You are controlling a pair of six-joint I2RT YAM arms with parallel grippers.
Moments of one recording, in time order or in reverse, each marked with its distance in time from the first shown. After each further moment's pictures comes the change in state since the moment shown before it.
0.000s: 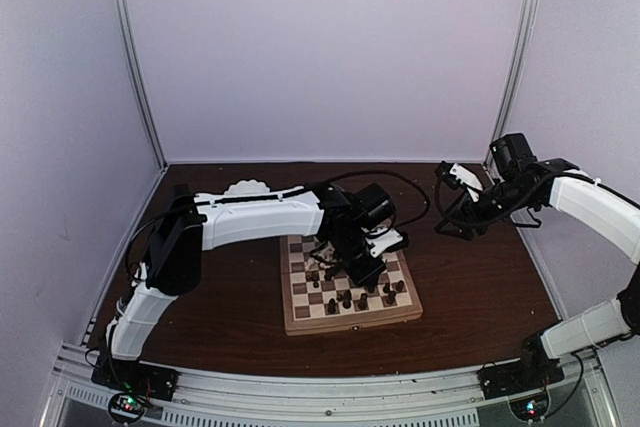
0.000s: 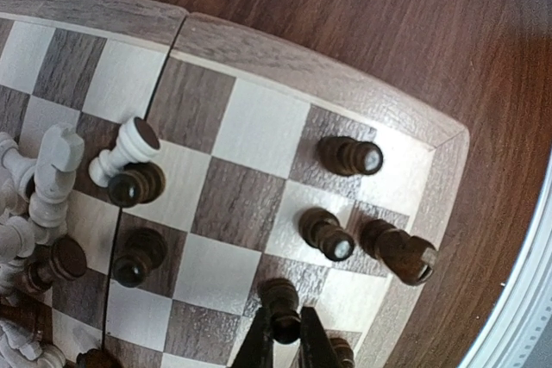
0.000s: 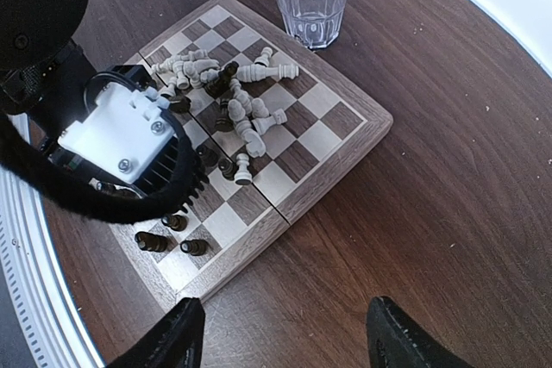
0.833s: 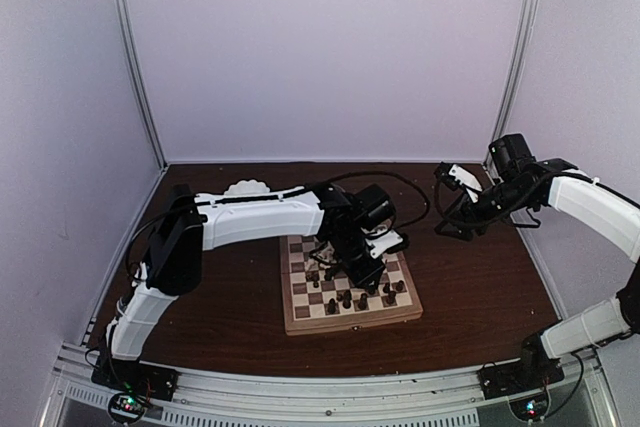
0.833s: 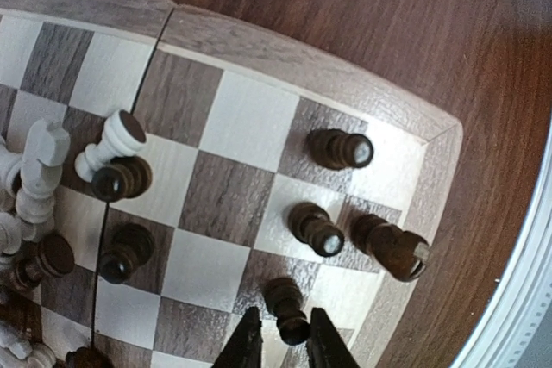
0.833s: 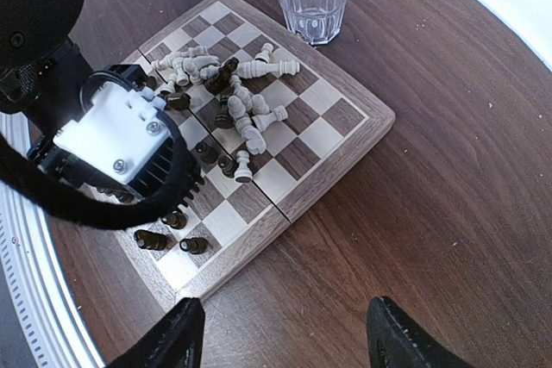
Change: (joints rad) left arm 0.000 0.001 0.002 -0.010 0.021 -0.002; right arm 0.000 0.009 0.000 -0.003 0.000 -0.004
